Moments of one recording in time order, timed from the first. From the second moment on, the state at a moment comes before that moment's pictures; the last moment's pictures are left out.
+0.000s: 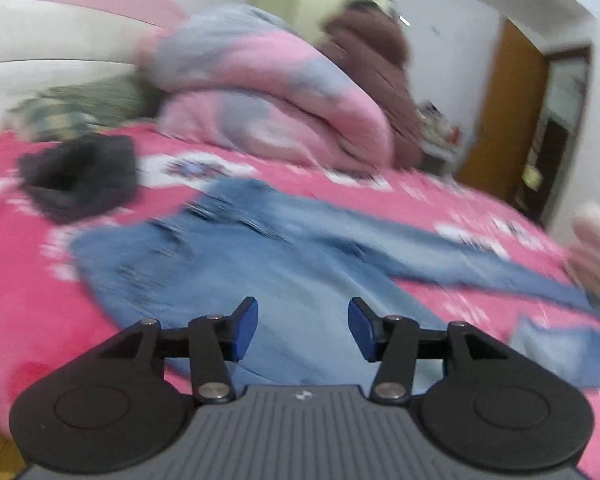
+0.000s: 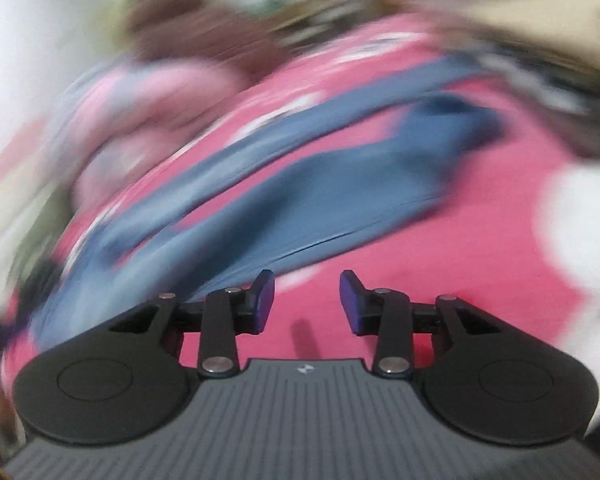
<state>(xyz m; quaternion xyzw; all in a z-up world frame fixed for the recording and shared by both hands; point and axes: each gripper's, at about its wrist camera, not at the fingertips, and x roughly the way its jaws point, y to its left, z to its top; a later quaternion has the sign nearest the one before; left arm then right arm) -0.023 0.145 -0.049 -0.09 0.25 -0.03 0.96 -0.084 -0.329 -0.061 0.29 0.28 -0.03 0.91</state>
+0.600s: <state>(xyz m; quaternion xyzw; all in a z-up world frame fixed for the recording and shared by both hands) -0.001 0.102 -0.081 -0.05 0.31 -0.04 0.95 -0.064 -0.404 -0.083 0.40 0.20 -0.09 0.89</state>
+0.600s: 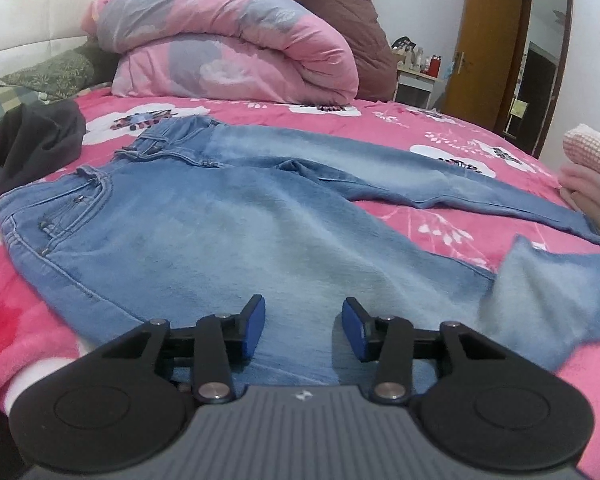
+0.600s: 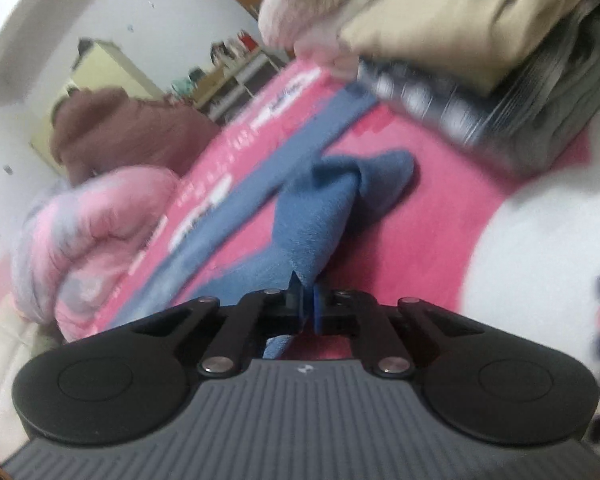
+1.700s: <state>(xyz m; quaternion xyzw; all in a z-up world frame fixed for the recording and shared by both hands) -0.006 0.110 -0.081 -0.02 0.30 -0.05 0.95 -0.215 -0.438 -0.076 0.38 0.21 -0.24 0.87</state>
